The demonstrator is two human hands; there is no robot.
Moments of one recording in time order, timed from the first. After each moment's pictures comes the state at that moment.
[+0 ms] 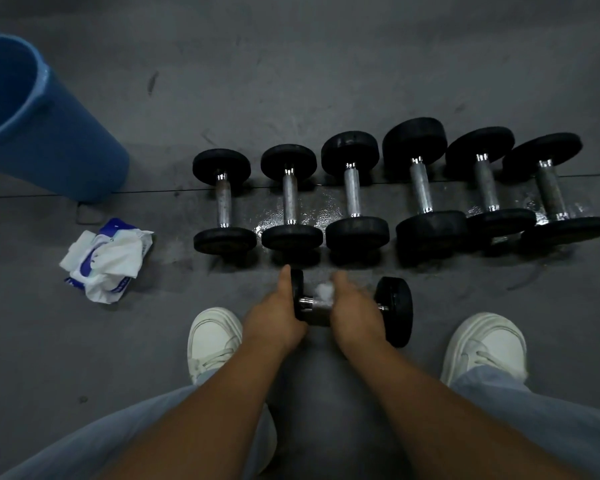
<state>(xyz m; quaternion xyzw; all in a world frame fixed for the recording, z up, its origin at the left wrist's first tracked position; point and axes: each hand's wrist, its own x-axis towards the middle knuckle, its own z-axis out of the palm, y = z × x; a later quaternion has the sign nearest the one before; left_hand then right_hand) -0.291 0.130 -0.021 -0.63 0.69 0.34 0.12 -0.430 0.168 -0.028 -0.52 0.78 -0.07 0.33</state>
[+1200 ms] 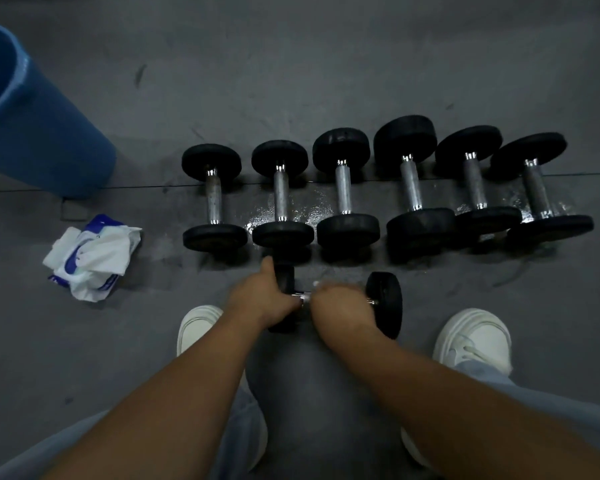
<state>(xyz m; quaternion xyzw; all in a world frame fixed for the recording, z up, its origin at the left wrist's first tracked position) -0.291 0.096 -0.017 -0.64 0.67 0.35 0.14 -0.432 0.161 -0.012 -0.69 0.68 0.14 0.20</state>
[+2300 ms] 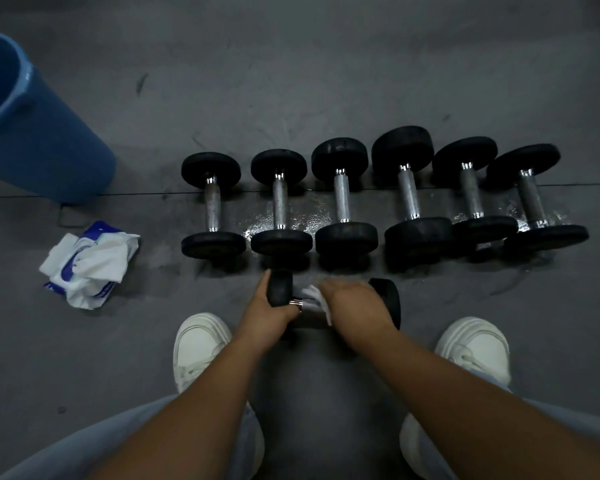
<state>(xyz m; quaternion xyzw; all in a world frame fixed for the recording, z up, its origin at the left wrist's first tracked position) -0.292 0.125 -0.045 -0.64 0.43 0.62 -0.15 -0.463 0.157 -0.029 -0.71 0.67 0.04 0.22</state>
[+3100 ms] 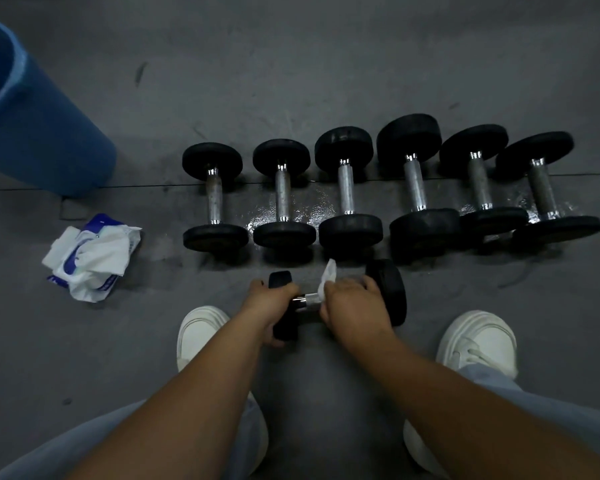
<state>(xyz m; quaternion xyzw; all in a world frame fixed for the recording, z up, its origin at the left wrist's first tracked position) -0.304 0.111 -0.023 -0.74 0.28 0.61 -0.03 -0.445 0.166 -0.028 -0.67 0.71 0.10 0.18</state>
